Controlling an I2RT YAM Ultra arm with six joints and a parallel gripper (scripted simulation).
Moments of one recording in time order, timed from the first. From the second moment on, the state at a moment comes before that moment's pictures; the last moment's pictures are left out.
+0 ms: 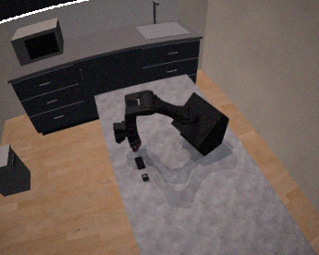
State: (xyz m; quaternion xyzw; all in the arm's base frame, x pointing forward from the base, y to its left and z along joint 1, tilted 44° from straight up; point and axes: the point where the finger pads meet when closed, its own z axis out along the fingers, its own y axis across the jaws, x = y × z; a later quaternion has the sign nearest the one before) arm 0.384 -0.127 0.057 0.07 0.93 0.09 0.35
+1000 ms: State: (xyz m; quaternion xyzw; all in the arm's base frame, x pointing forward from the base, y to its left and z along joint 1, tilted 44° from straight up) arm 0.396 -0.127 0.047 0.07 0.93 0.09 0.36
